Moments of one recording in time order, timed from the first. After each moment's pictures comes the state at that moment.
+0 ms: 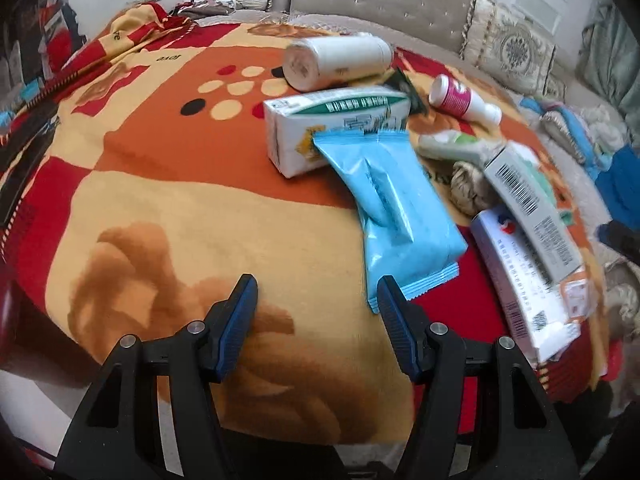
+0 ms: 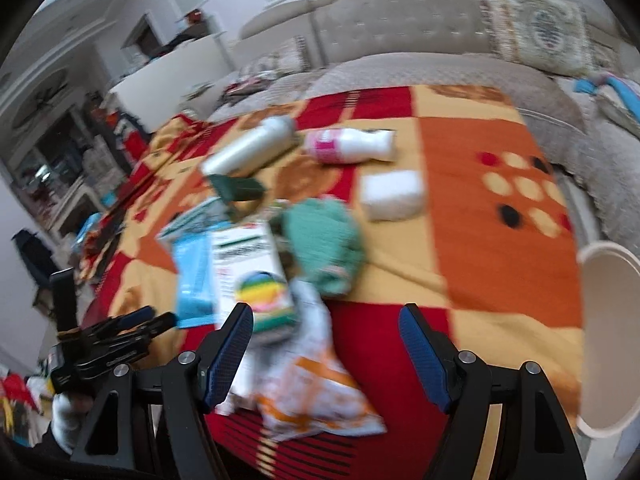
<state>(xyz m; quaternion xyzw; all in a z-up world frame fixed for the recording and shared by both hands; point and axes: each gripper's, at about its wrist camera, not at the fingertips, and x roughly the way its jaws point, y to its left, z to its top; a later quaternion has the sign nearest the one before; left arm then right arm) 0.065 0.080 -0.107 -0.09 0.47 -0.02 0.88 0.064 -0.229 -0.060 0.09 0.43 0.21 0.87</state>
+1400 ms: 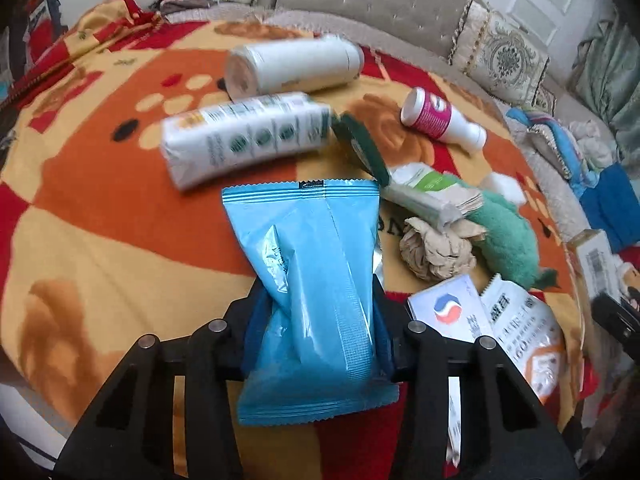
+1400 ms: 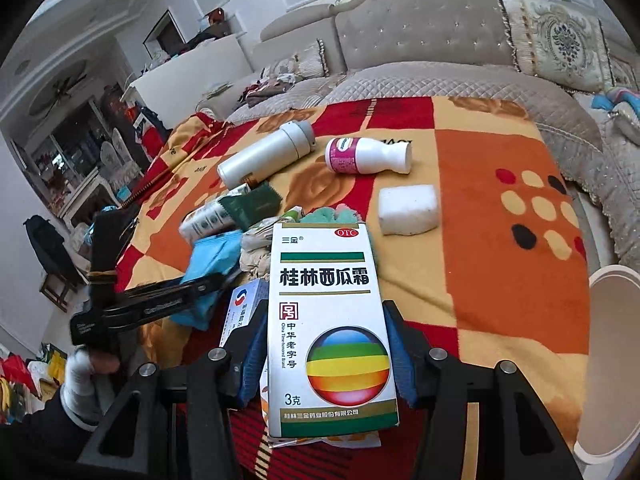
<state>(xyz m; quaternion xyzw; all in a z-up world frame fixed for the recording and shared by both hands) 0.114 0.040 -0.101 -0.11 0.47 -0.04 0.88 0.066 -0.235 -0.058 0.08 0.41 0.23 0.88</state>
